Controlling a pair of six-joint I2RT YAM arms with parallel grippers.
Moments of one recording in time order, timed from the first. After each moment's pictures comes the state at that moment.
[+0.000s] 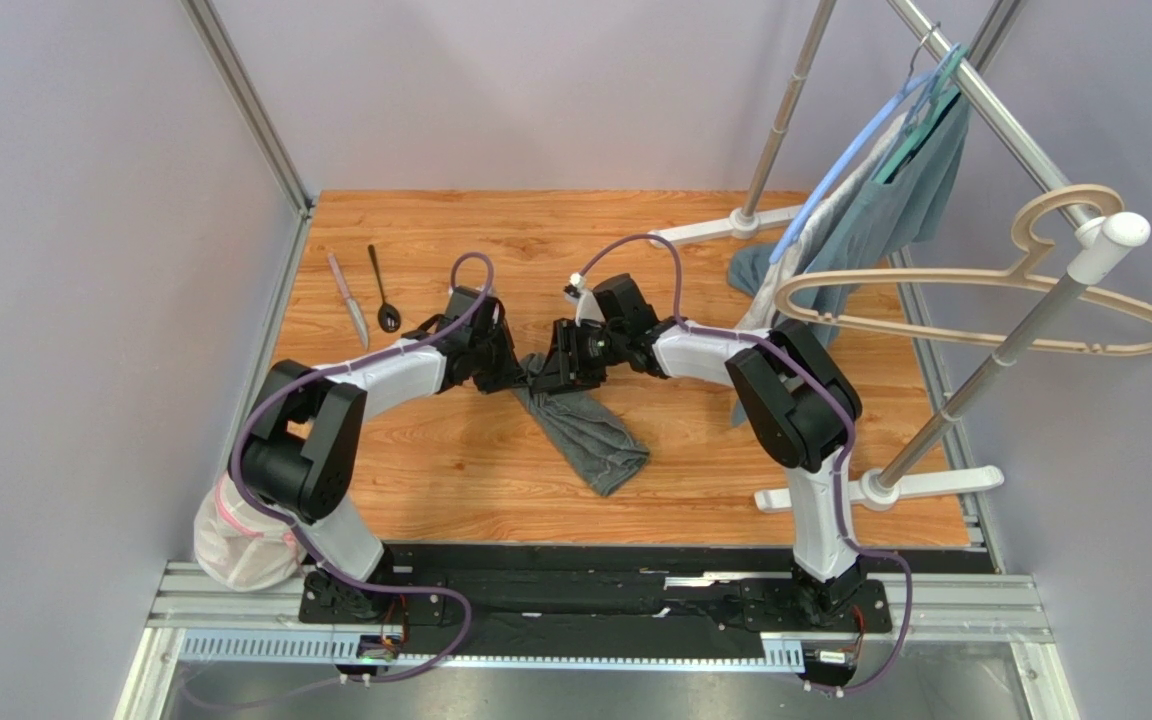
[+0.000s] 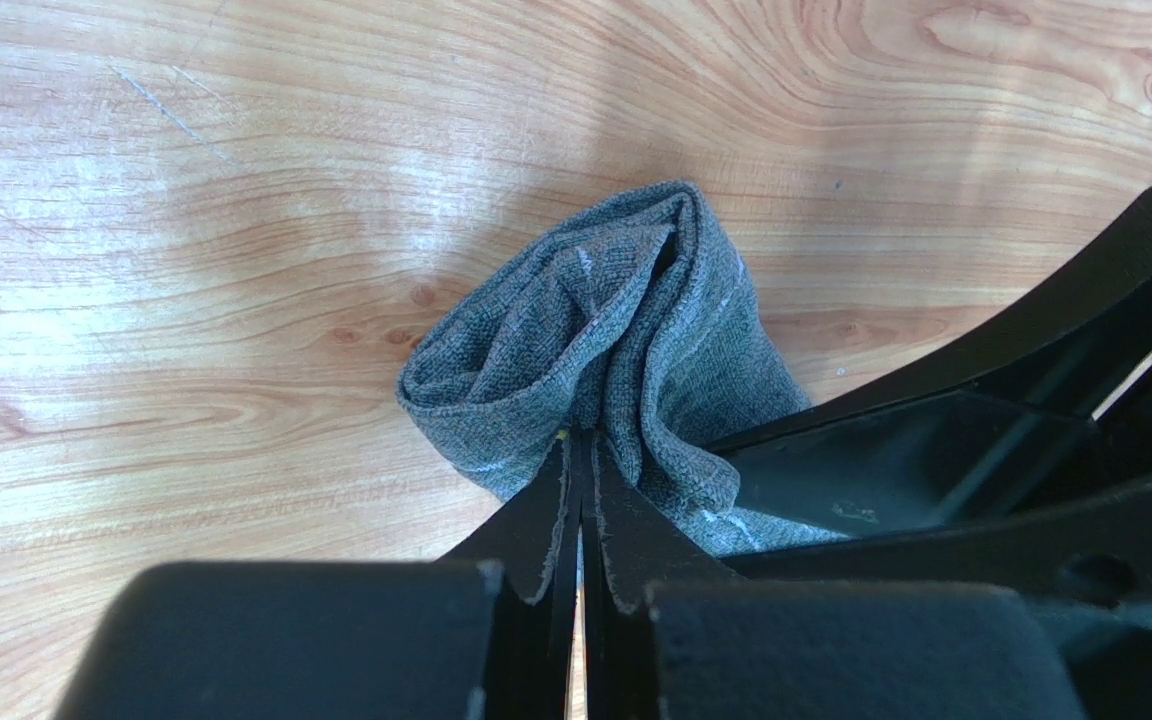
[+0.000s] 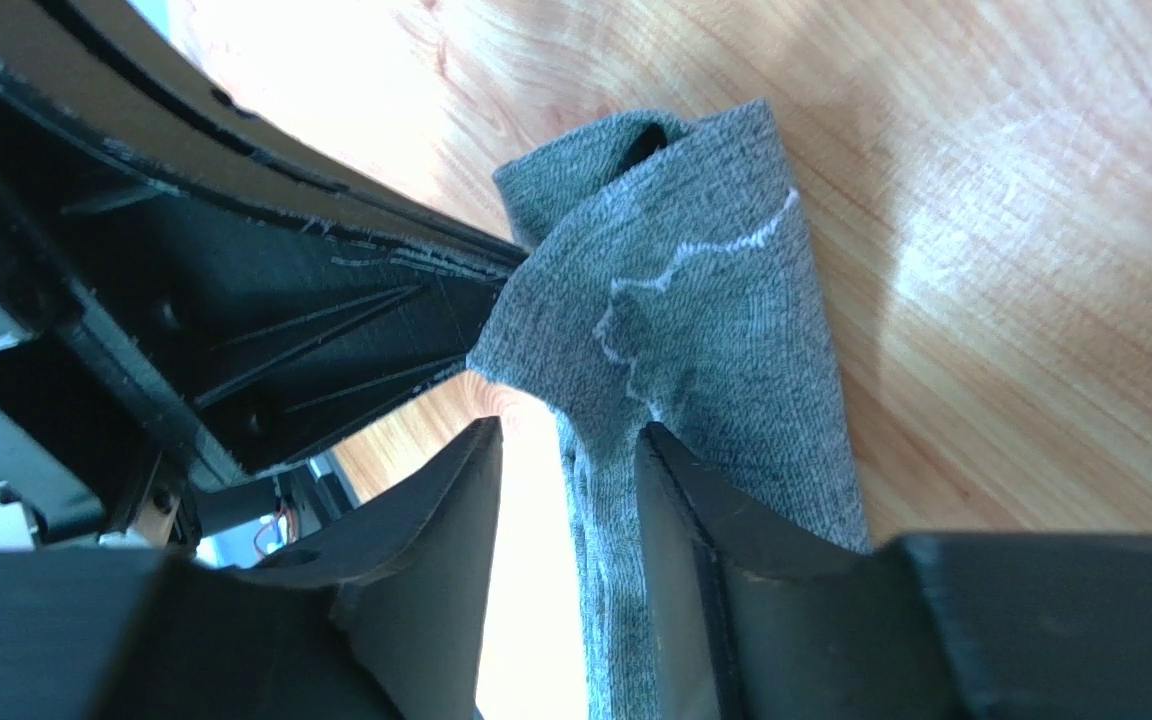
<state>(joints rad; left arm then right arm) -0.41 1.67 0.92 -0.16 0.14 -0.69 0.63 2.07 1.29 0.03 -0.62 0.63</state>
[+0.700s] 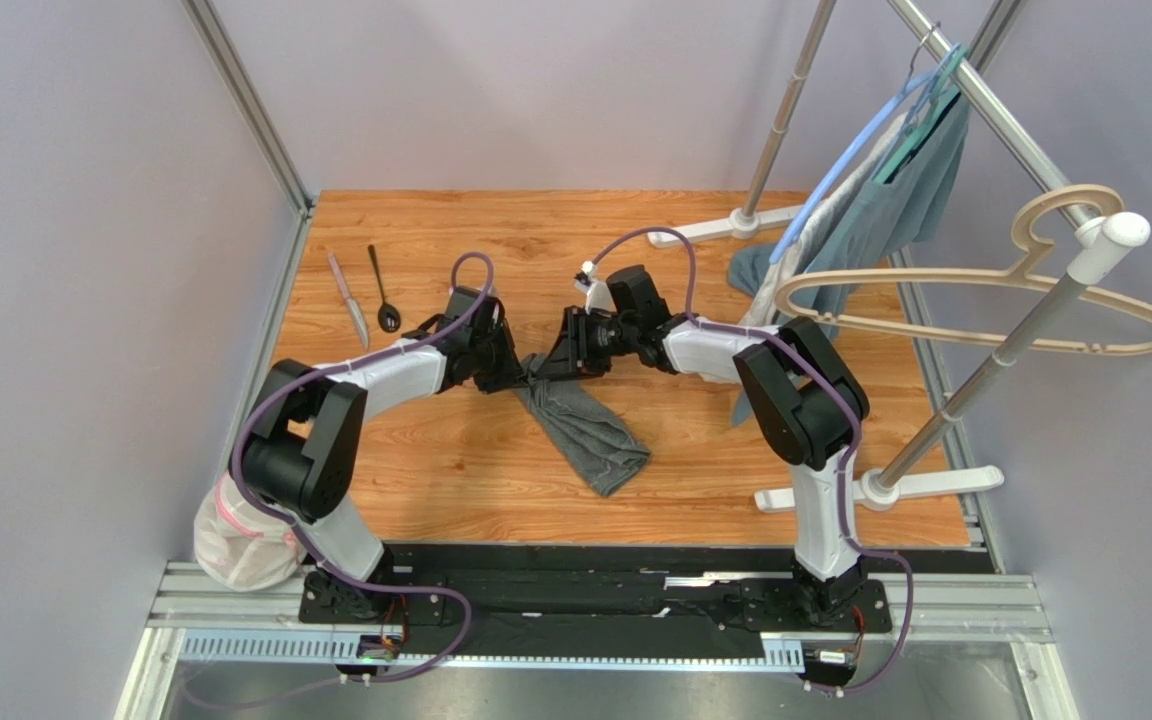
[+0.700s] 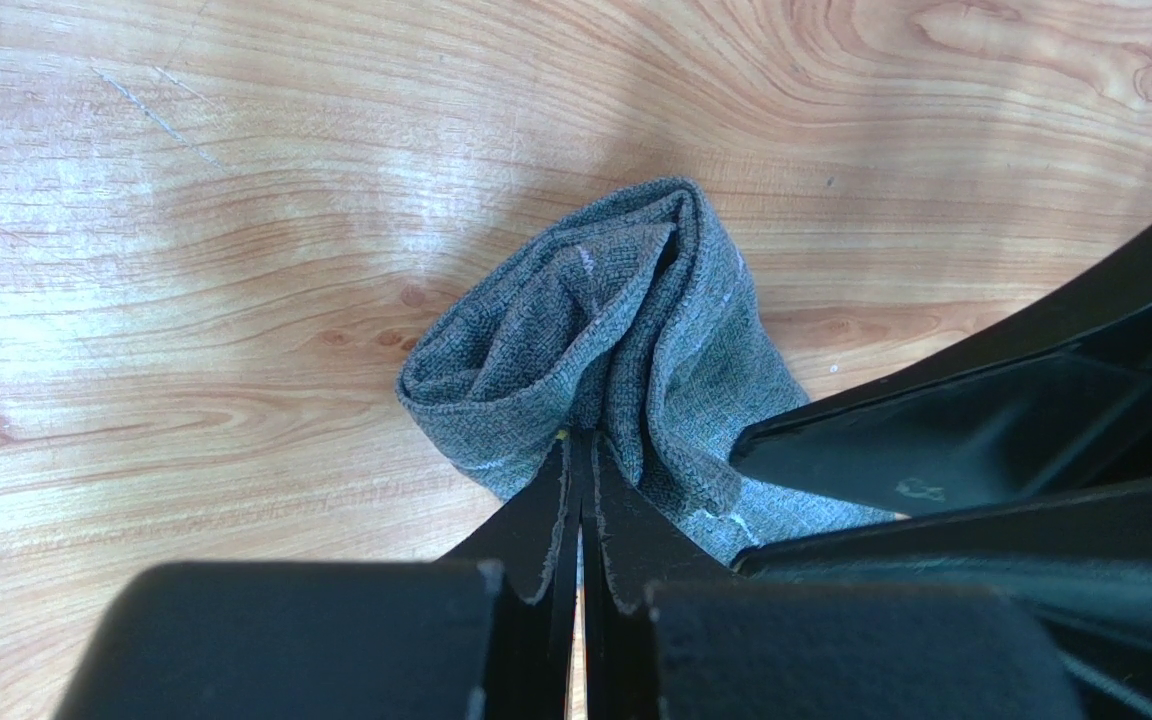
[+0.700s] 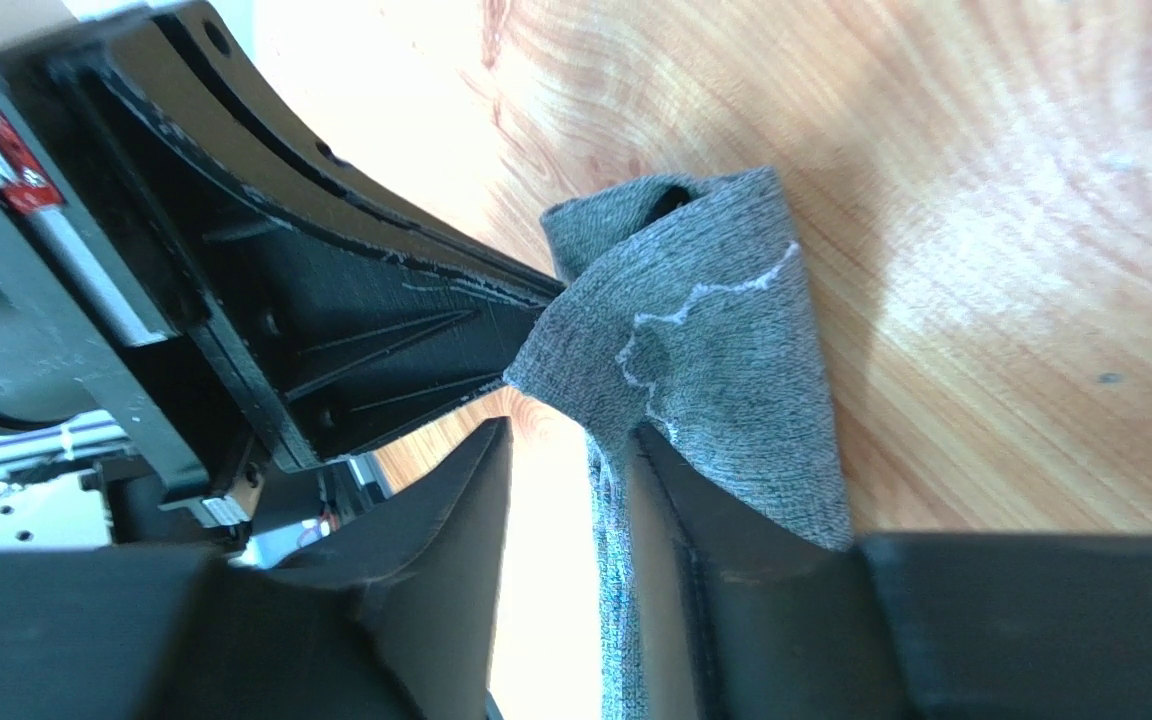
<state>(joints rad) -0.41 1.67 0.92 -0.15 0.15 -0.69 0.58 2.06 1.27 0.12 -0.68 0.67</state>
